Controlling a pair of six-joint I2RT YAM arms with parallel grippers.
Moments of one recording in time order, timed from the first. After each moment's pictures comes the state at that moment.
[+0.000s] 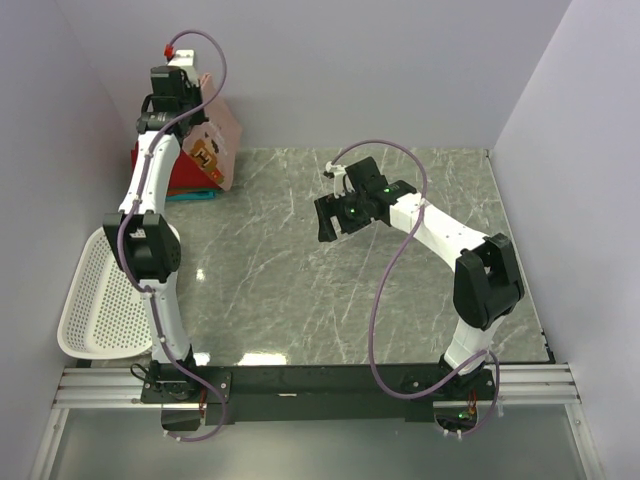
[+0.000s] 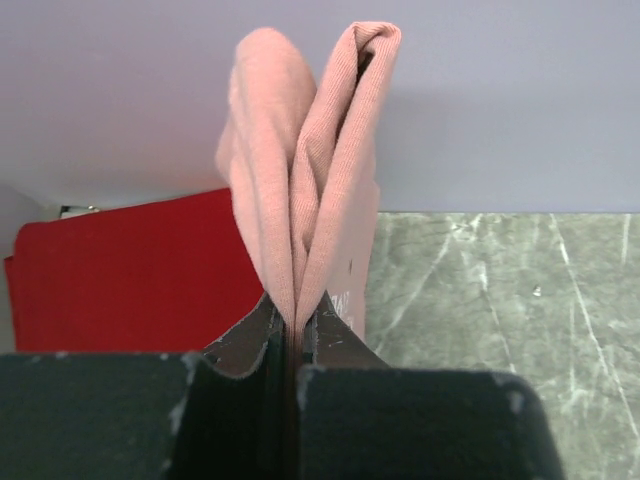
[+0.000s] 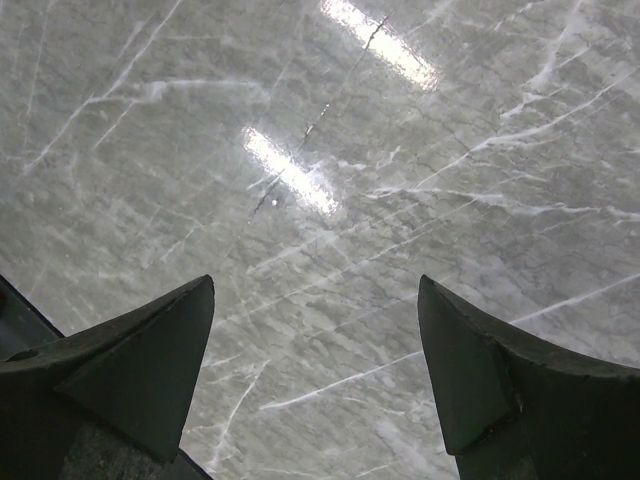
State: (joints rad) left arm -0.01 2.12 2.23 -0.47 0.01 -0.04; right arm 0.53 1.76 1.43 -0.58 -0.31 0.09
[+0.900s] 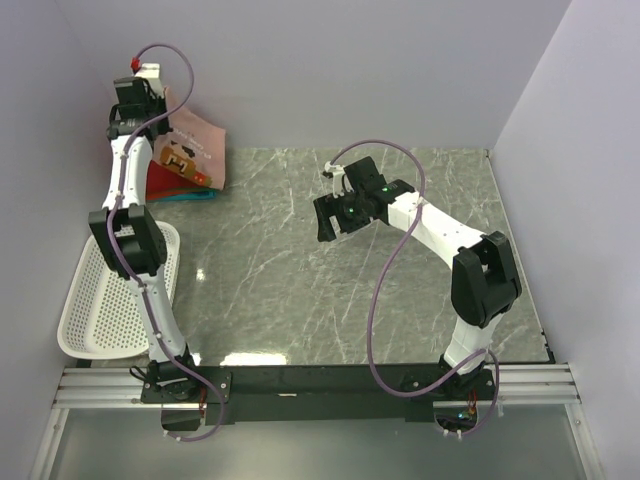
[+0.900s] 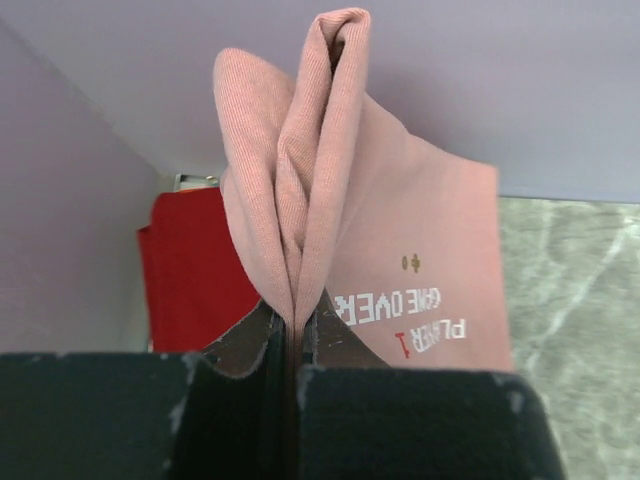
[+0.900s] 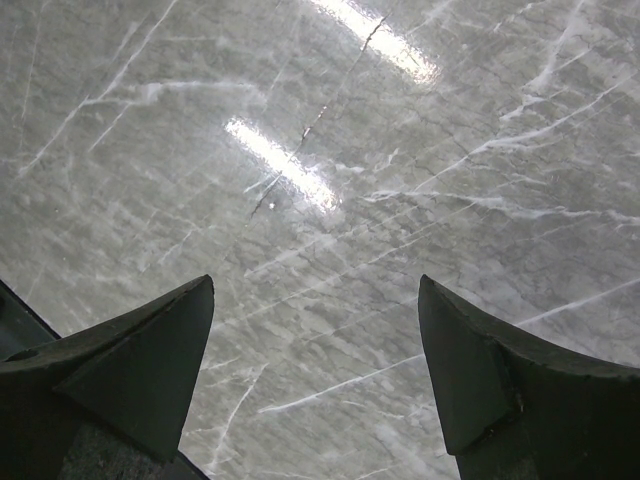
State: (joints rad) left arm 0.17 2.20 2.23 -0.45 0.05 0.09; right arm 0.54 1.78 1.44 -0.59 -0.31 0.09
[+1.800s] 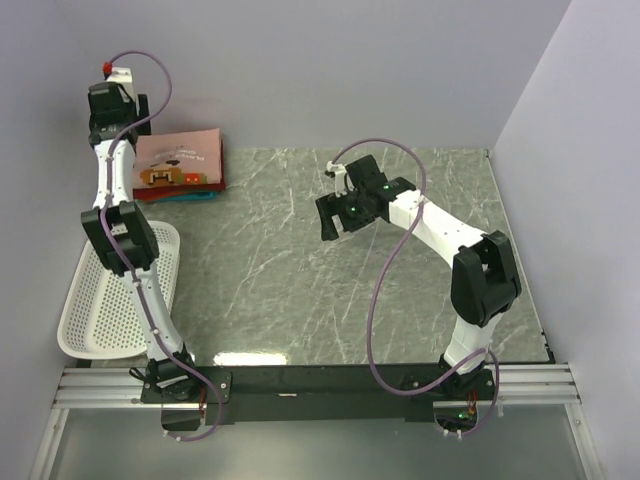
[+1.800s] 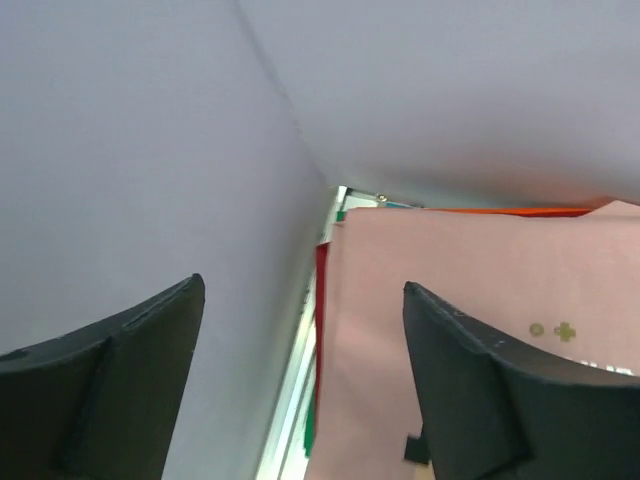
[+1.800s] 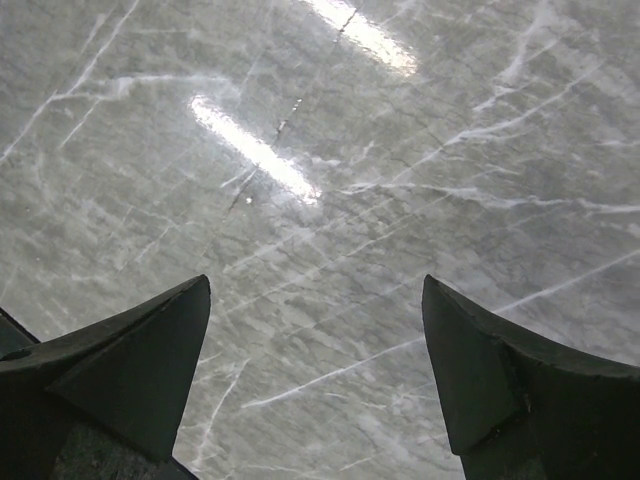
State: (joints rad) left arm 0.28 2.32 2.31 -0.34 -0.11 0.22; right arm 0.53 1.79 1.46 -0.62 -0.27 0.06
